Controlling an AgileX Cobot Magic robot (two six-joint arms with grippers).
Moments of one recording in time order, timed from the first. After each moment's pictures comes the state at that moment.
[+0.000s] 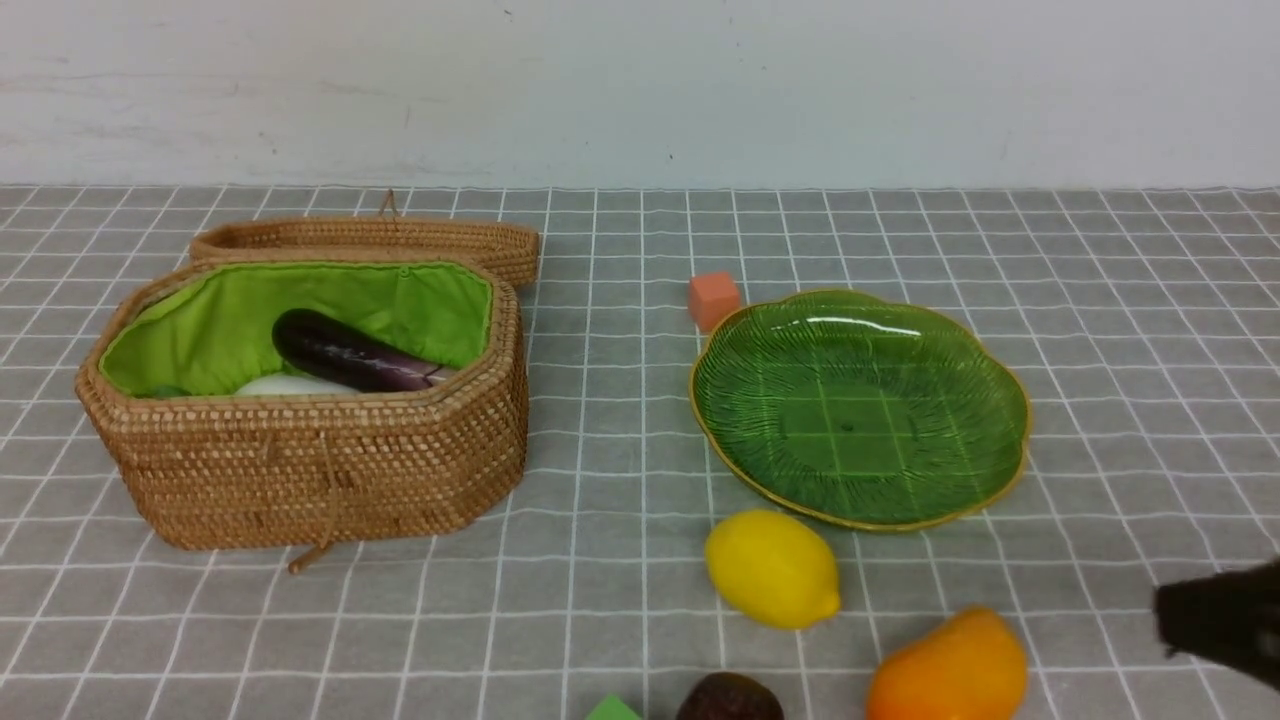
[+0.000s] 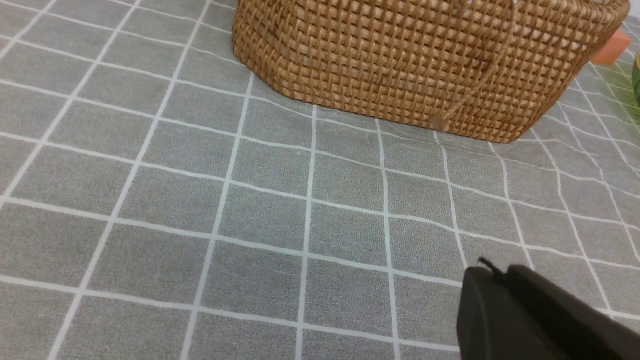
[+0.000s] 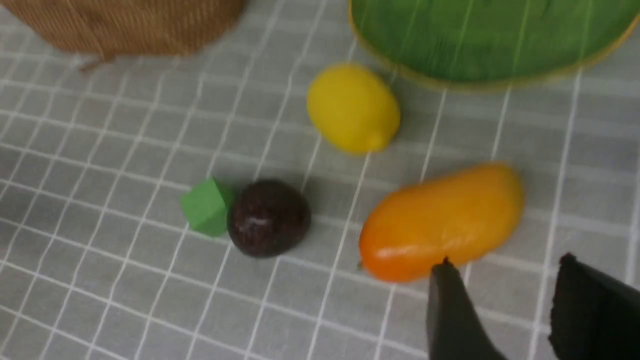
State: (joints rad) right arm 0.16 0.84 -0.72 0.46 0.86 -0.13; left arm -0.11 -0.01 0.03 0.05 0.39 -0.39
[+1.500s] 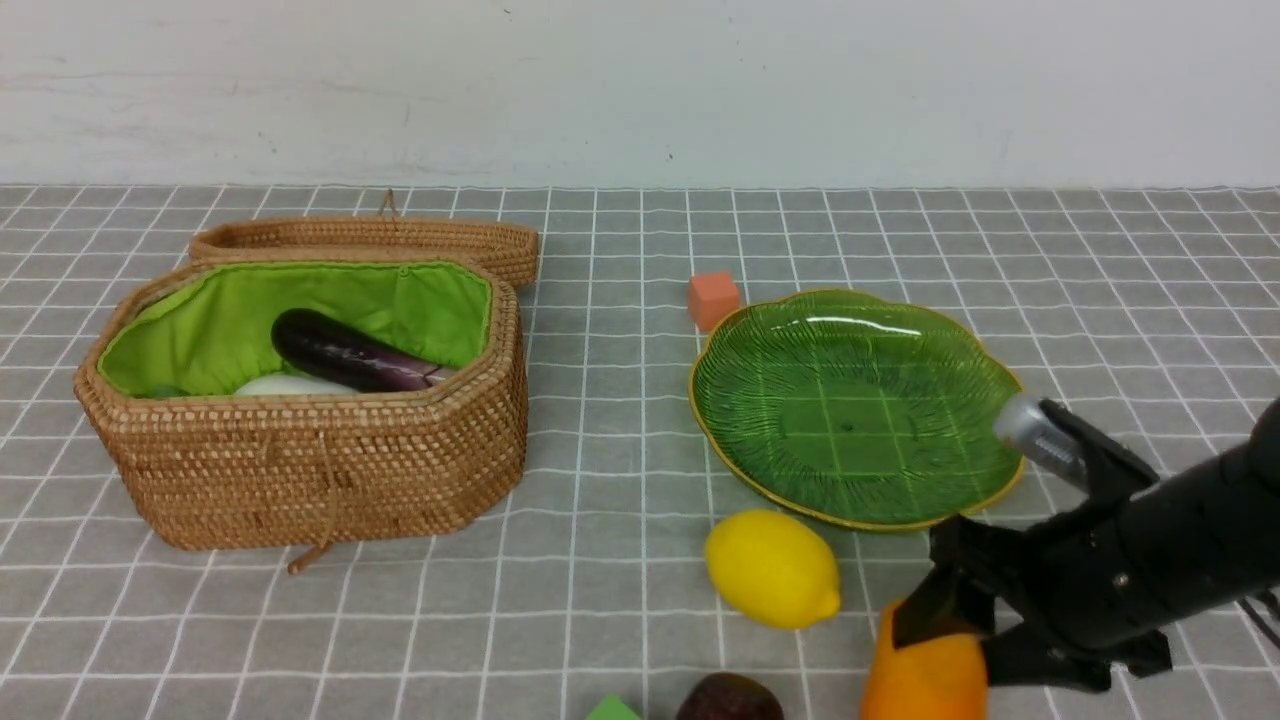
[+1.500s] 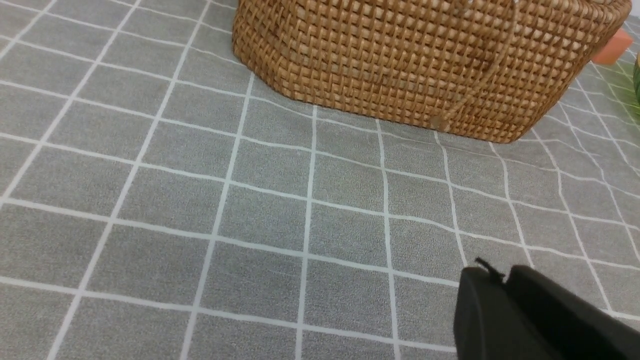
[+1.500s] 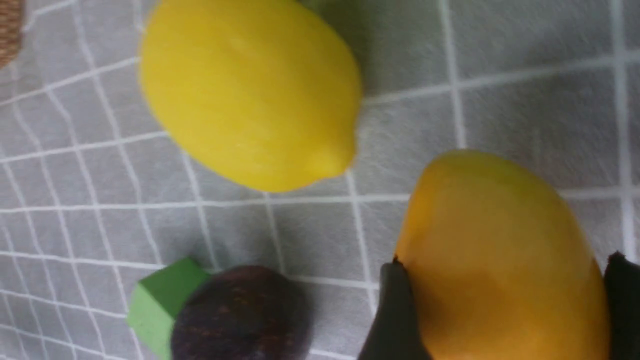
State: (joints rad) right arm 0.17 1.57 -0.80 0.84 0.67 -0.23; left arm -0.11 -0.01 0.03 0.05 0.39 -0.39
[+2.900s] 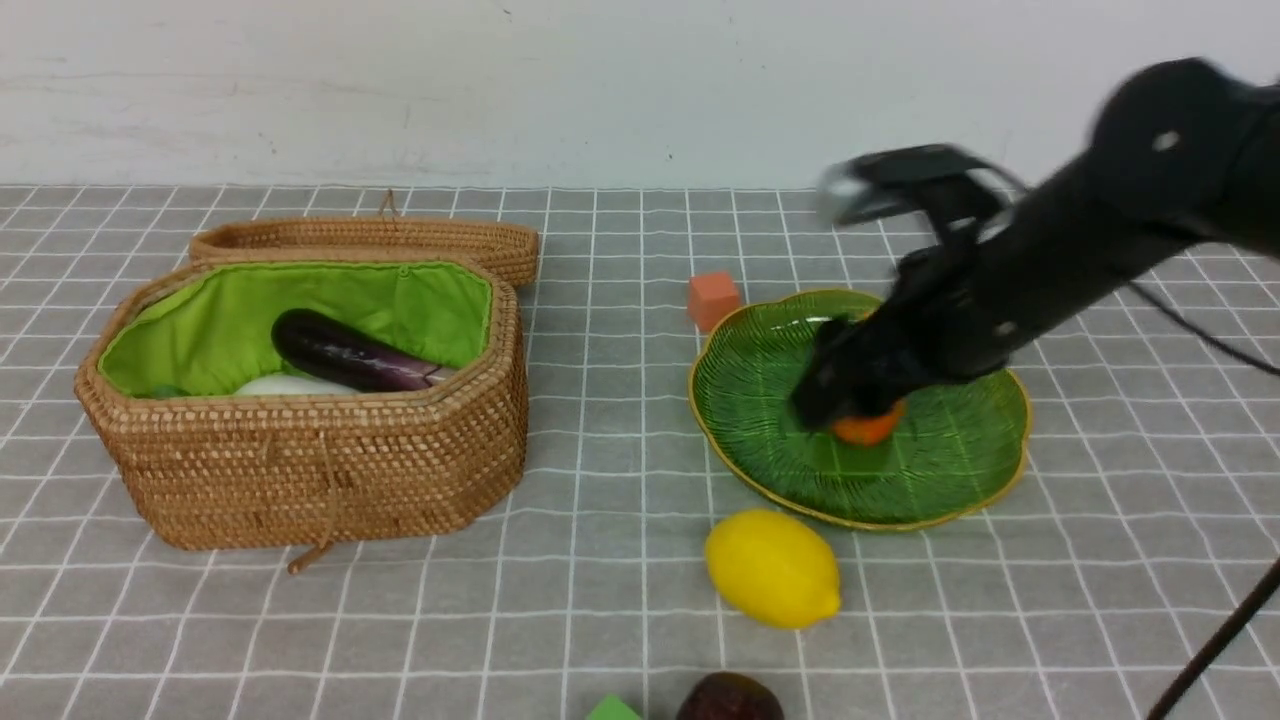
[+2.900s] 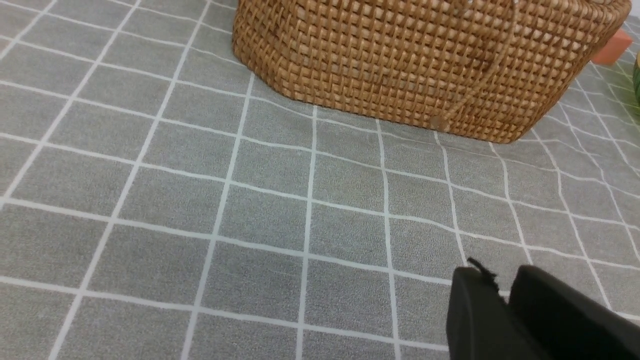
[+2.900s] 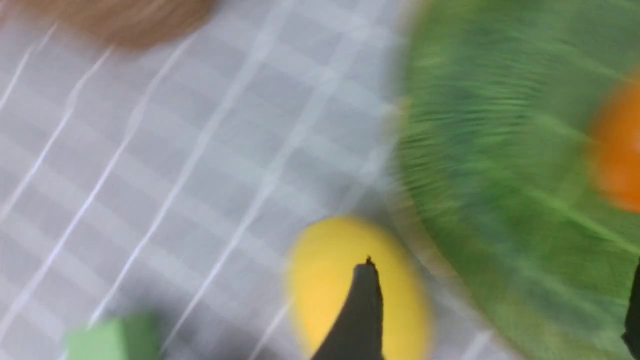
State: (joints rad) right arm 0.42 1.72 -1.38 0.35 0.81 -0.40; left arm -0.11 -0.01 0.03 0.05 0.39 -0.39
